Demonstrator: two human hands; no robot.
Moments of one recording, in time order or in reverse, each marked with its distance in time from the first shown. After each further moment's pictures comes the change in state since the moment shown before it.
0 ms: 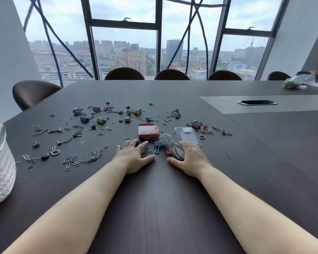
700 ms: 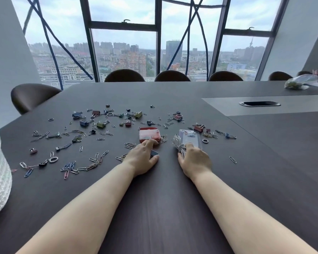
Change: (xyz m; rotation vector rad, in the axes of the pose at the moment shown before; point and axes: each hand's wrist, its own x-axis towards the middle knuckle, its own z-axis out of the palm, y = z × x) left_hand 0.022 0.013 0.002 -0.190 0.126 0.223; right_hand 0.015 -0.013 0.007 -0.132 0.213 0.168
